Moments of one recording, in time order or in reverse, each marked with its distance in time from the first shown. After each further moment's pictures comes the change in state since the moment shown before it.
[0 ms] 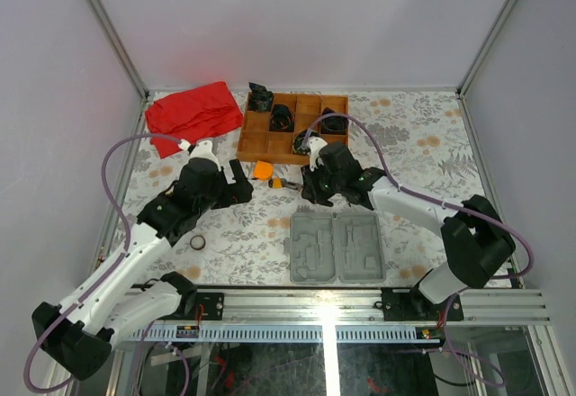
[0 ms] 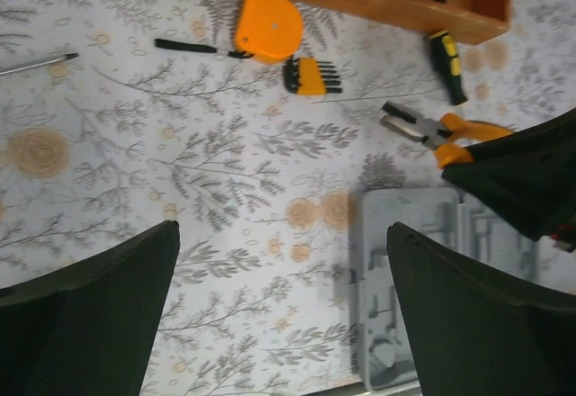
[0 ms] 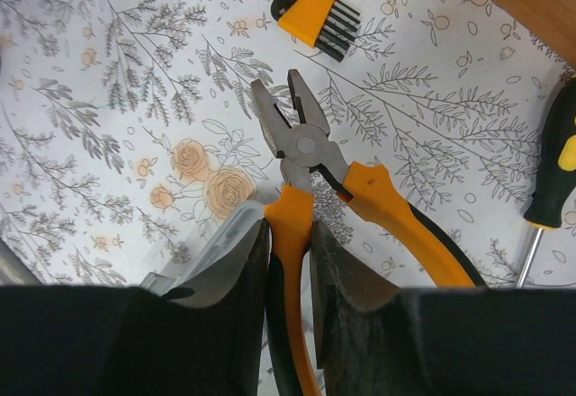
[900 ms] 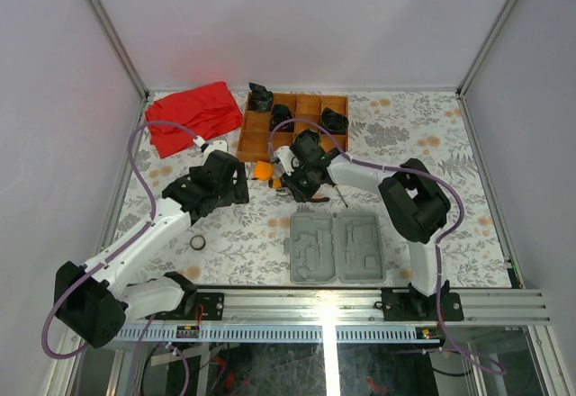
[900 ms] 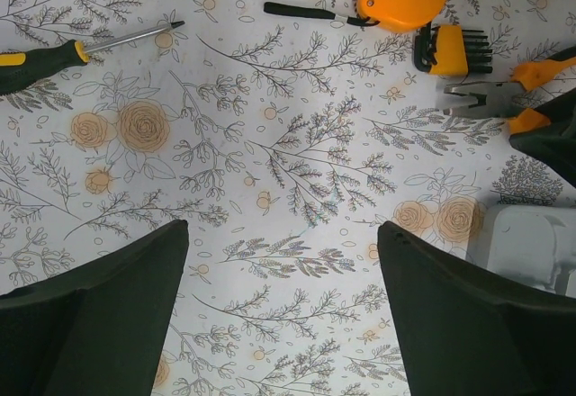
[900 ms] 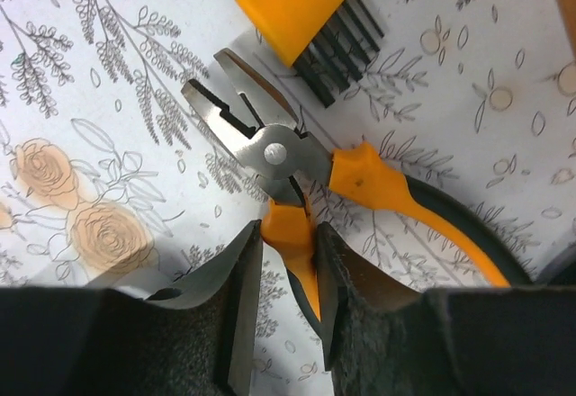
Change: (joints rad) left arm -0.006 0.218 0.061 -0.103 -0.160 0.055; right arm -0.002 0.452 0.368 -0.232 -0.029 -0.378
